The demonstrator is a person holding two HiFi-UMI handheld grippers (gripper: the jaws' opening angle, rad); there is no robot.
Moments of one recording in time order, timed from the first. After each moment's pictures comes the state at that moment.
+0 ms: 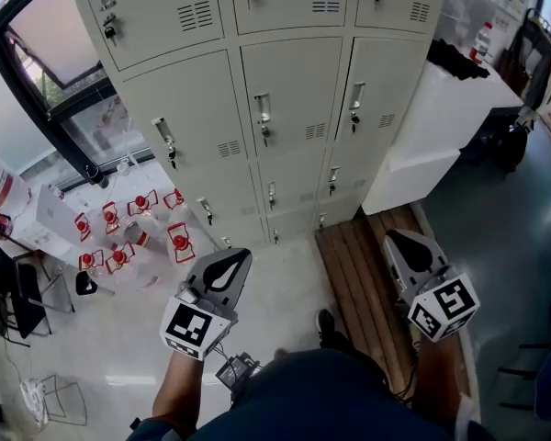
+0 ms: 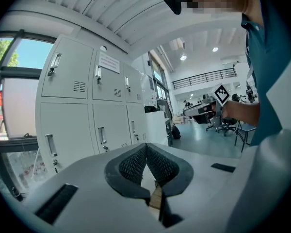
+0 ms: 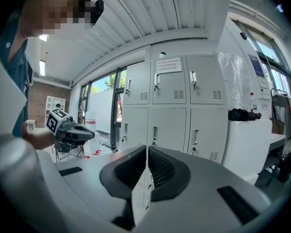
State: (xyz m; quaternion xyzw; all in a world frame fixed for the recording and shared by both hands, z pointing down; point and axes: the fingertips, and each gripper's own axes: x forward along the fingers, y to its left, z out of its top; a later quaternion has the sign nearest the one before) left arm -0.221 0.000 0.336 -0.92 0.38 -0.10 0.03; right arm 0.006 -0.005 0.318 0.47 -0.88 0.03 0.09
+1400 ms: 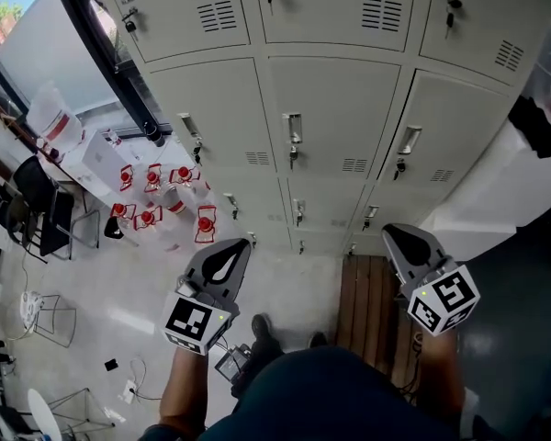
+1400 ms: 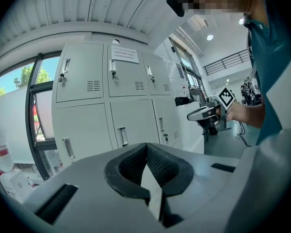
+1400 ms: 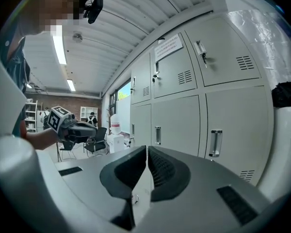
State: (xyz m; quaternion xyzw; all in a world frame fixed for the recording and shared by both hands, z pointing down) left arm -0.153 -0.127 0.332 -0.81 0.57 -0.12 0.02; right arm 0.054 -0.214 0.342 0.28 -0.96 0.03 0.07
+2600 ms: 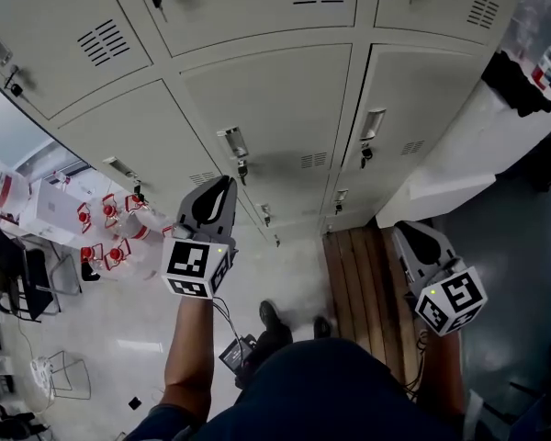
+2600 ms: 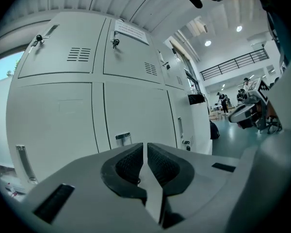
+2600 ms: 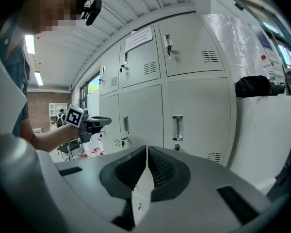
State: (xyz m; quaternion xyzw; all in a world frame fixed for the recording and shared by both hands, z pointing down) left arm -0.163 -0.353 0.358 -0.83 0.54 -0.11 0.04; right arm 0.113 -0.283 0.384 0.43 -0.89 0.09 0.10
